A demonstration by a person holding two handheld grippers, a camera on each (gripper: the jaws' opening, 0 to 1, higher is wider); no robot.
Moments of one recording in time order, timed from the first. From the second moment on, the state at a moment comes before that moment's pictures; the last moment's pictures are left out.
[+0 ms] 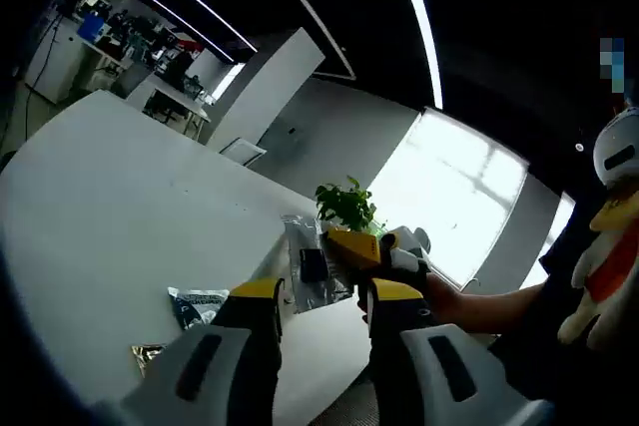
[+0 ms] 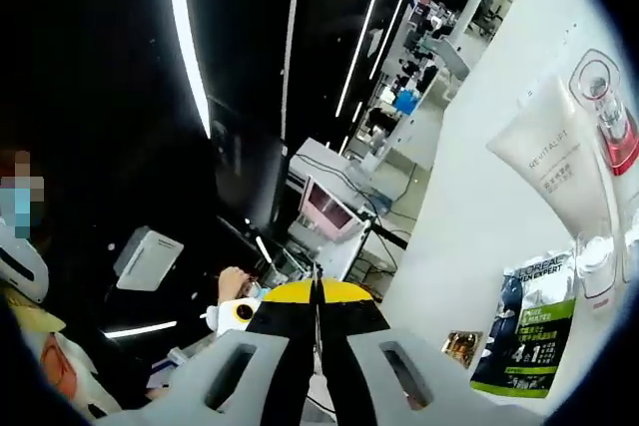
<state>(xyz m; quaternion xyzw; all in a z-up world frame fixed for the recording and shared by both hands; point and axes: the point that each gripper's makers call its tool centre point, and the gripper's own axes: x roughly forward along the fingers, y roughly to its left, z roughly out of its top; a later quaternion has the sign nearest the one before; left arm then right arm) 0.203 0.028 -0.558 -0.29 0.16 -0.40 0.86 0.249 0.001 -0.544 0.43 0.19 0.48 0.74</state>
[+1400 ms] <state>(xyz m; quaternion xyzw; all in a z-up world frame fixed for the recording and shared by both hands) 0.209 0.045 -0.587 -0.36 0.24 -0.31 0.85 0.255 0.007 -0.559 0.25 0.16 0.50 0.82</state>
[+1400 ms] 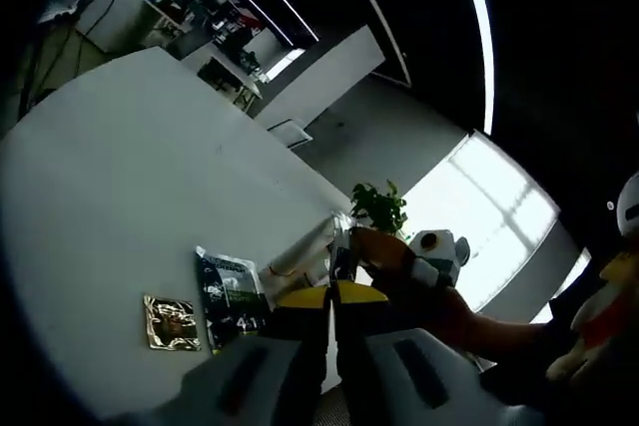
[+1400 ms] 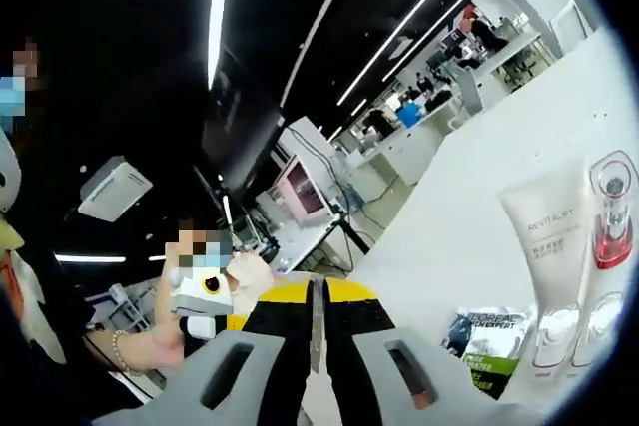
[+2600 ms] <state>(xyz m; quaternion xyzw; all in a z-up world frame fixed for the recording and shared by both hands) 0.255 0.096 -0.678 -0.33 0.30 -0.22 0.87 0.307 0.049 -0.667 -0.04 0.22 0.43 0.88</state>
